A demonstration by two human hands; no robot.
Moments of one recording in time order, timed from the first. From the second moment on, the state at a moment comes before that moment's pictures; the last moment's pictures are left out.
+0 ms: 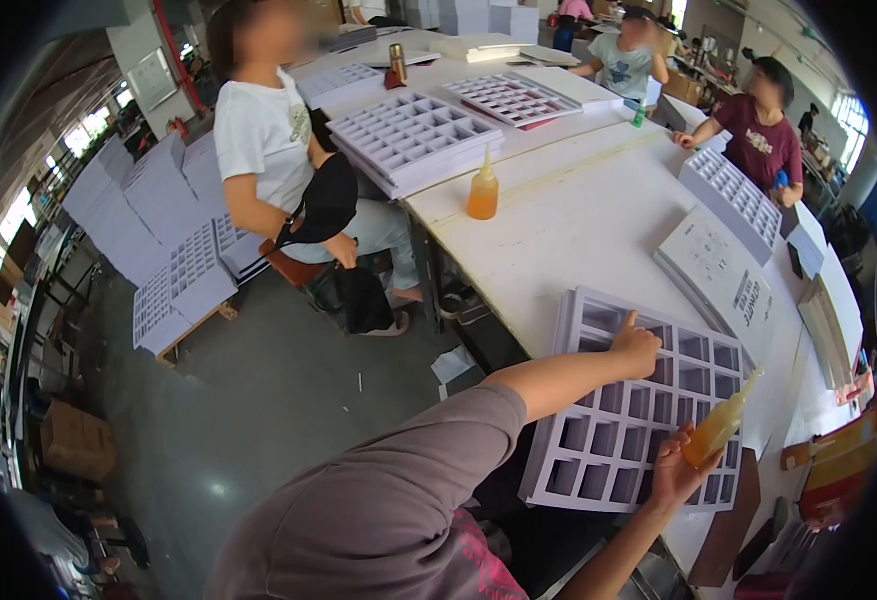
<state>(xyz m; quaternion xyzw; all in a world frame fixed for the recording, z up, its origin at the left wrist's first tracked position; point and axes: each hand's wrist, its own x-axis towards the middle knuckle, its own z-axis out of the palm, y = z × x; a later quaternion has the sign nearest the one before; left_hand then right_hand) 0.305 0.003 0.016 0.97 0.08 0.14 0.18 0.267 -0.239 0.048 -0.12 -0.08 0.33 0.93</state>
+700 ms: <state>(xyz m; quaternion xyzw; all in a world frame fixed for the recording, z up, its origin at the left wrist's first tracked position) 0.296 0.002 0.027 0.96 0.07 0.18 0.22 0.265 -0.237 0.055 -0.13 -0.03 0.31 0.94</state>
